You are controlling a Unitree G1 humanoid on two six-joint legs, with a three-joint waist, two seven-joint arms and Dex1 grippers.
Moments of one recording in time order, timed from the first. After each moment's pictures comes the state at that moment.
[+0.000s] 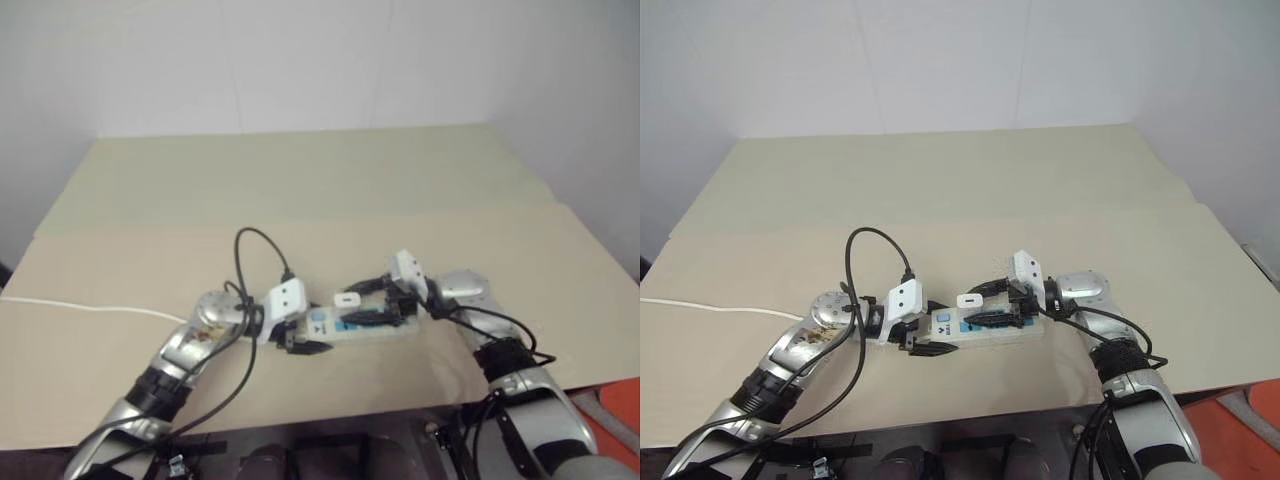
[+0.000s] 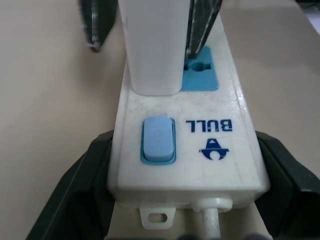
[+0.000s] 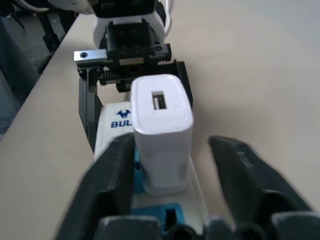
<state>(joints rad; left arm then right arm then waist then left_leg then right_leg) -0.46 0.52 -0.35 0.01 -0.16 0.30 -1.08 -0.65 -0.44 0.20 0.51 0.29 -0.08 1.41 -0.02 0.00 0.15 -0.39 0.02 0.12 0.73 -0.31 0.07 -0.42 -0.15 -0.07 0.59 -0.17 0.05</state>
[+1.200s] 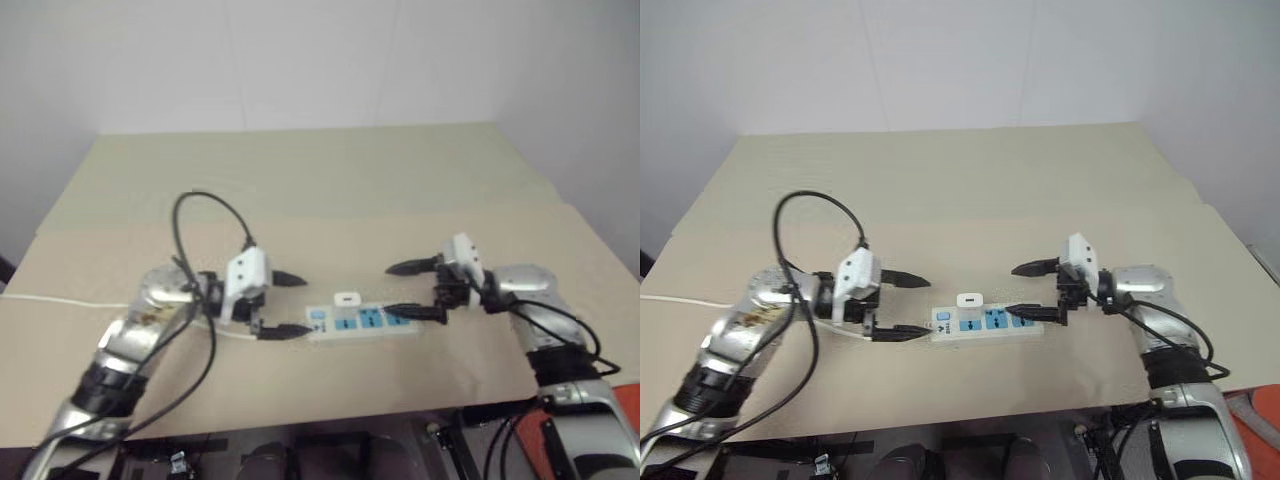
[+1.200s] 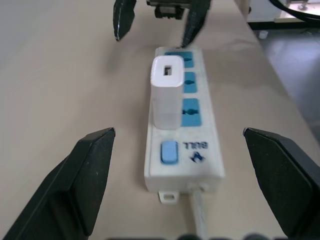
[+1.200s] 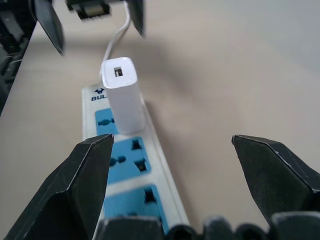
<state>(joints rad) -0.42 0.73 -0.11 -0.21 -0.38 0.39 -1.22 -0.54 -0.66 0.00 0.34 0.38 0.08 1.42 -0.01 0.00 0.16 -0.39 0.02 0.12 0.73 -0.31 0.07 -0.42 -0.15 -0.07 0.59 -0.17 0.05</state>
